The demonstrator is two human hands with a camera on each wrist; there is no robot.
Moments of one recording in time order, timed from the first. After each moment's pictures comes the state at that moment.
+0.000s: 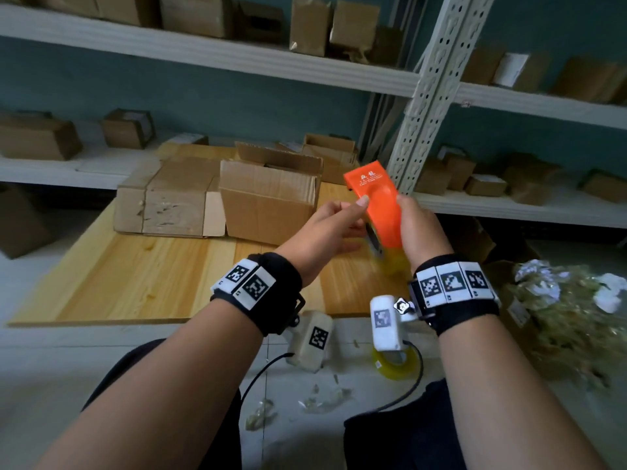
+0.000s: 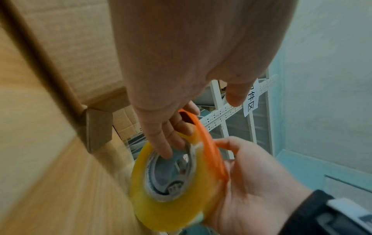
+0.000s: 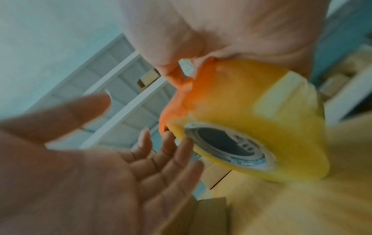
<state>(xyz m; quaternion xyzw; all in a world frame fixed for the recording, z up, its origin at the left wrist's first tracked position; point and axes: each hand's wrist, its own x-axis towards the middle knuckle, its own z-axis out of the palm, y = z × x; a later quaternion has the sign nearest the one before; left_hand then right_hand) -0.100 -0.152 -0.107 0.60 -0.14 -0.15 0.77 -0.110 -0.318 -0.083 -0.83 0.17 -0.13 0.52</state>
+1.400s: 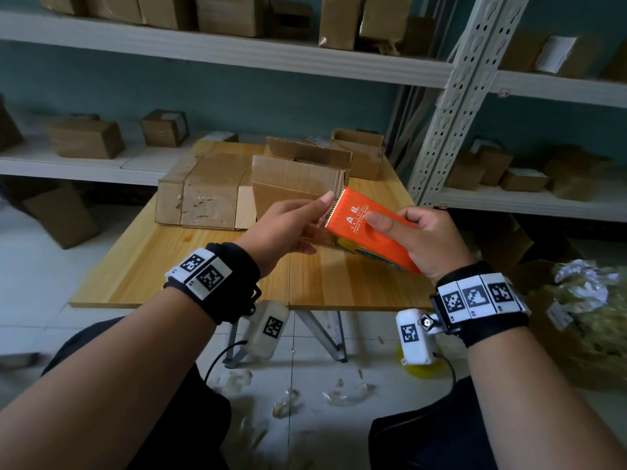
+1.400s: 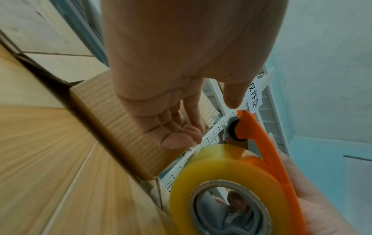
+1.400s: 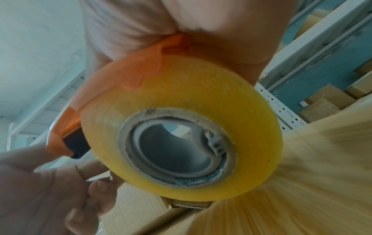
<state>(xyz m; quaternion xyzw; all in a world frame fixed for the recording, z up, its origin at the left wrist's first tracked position) -0.108 -0.057 -0.104 0.73 -0.12 -0.12 0.67 -0.136 -0.296 -0.096 -0.85 -0.03 -0.10 0.52</state>
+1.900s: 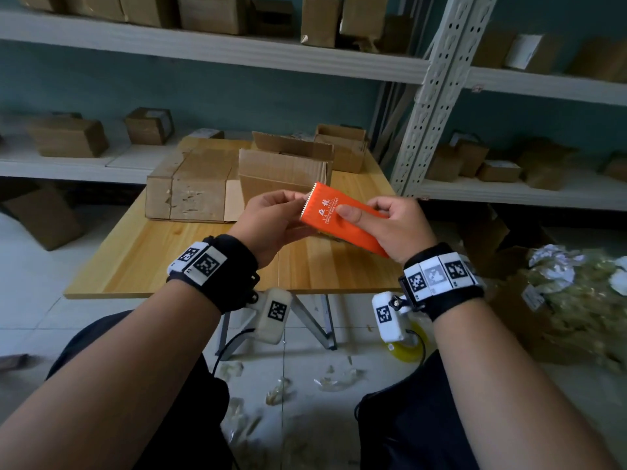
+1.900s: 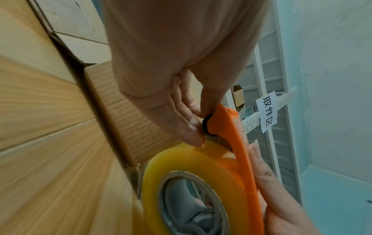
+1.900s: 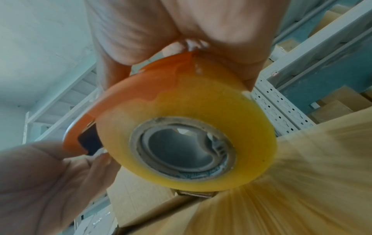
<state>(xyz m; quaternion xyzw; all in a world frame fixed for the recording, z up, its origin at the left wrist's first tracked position) -0.118 -0.065 -0.107 0.61 -0.04 -0.10 0.78 -0.145 -0.284 -0.096 -0.87 -0.03 -0.12 0.49</state>
